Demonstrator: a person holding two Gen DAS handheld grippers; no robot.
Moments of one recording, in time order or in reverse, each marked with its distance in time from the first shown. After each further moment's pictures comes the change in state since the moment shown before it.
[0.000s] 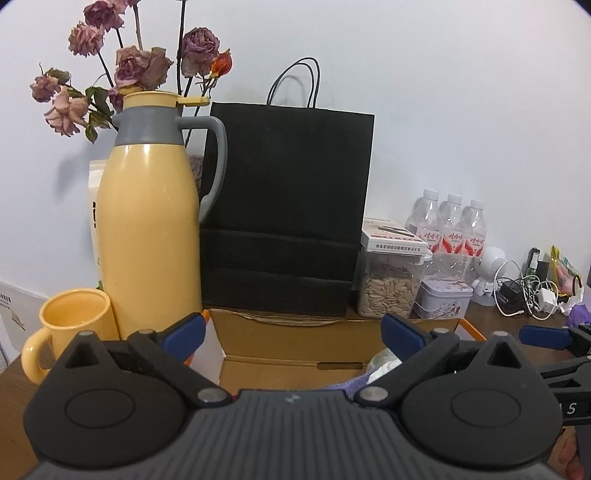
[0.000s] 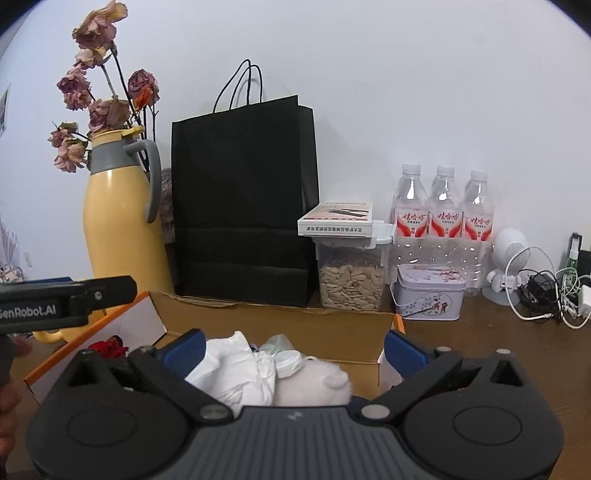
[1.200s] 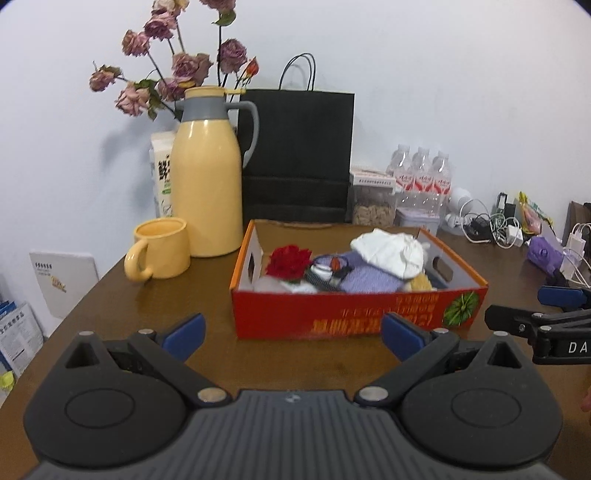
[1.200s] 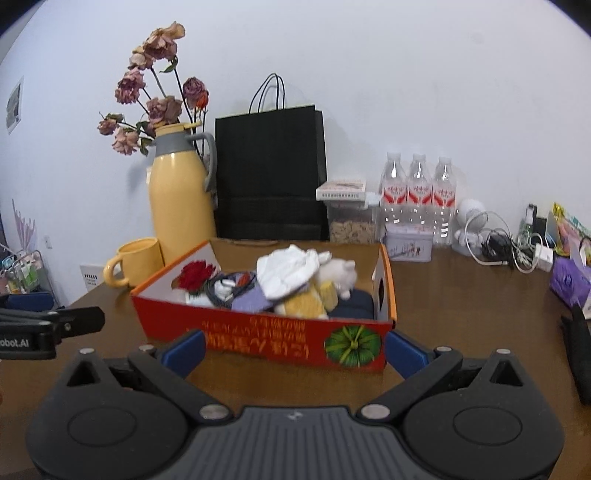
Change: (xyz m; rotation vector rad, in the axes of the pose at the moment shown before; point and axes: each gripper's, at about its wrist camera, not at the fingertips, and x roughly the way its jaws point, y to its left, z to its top) left arm -0.188 0.014 -0.058 0.042 0.131 0.022; right arm -0.182 0.047 -0.062 0.021 0.064 -0.008
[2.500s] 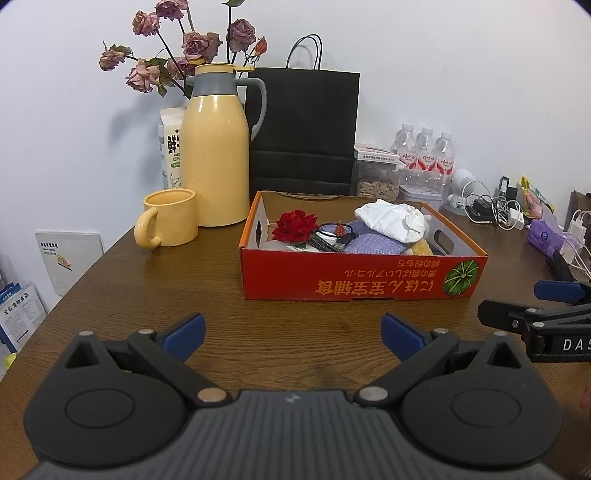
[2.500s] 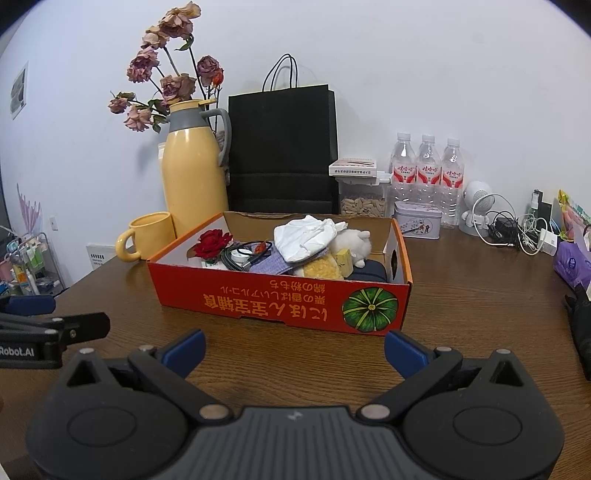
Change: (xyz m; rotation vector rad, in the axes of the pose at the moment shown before) left arm -0.014 0.004 -0.023 -0.015 0.051 0.011; right arm -0.005 0.015 -0.019 -0.012 0.055 0.013
